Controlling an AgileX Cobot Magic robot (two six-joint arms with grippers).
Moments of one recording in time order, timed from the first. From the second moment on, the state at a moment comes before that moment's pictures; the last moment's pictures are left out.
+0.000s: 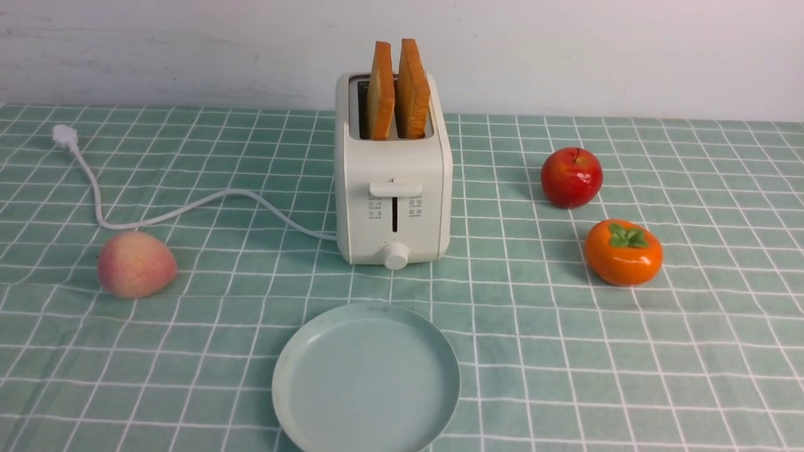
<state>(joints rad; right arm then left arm) 0.00 -0.01 -0.10 0.56 0.02 0.20 -0.08 0.03 -0.13 -0.64 0.02 -0.24</state>
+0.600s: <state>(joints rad) 0.00 0.88 -0.98 0.36 0.99 0.02 -0.08 0.81 -0.58 -0.41 0.80 -0.04</state>
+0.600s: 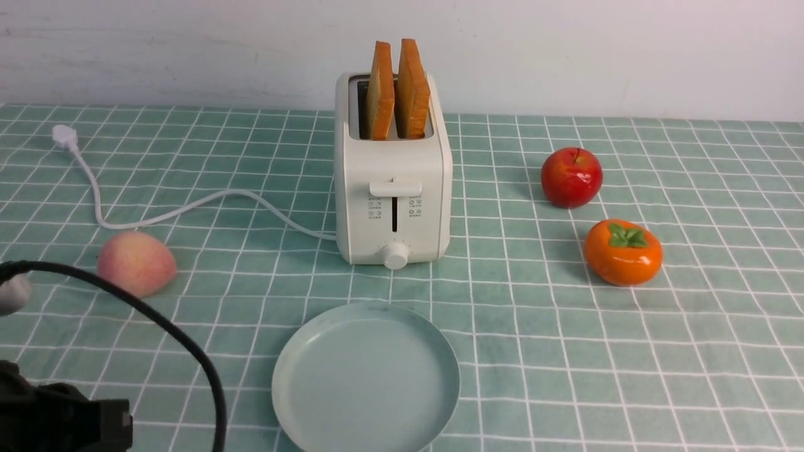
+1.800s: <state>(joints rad) 0.41 2.08 -2.16 0.24 0.88 -0.03 -0.08 0.82 -0.58 -0.45 0.71 0.04</state>
